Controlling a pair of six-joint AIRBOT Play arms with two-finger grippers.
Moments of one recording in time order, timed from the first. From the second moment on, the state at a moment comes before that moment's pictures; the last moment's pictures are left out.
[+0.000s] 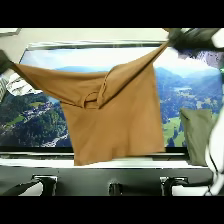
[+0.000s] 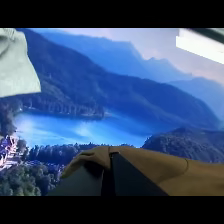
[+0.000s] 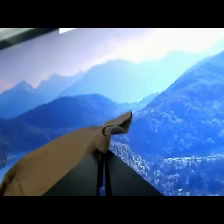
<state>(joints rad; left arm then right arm) 0.15 -1.23 1.60 1.32 -1.09 -1.77 0.02 -1.61 2.02 -1.24 1.08 1.80</state>
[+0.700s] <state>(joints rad) 0.05 -1.67 1.52 1.26 -0.89 -1.77 -0.02 -2.02 2.01 -0.91 1.16 1.69</state>
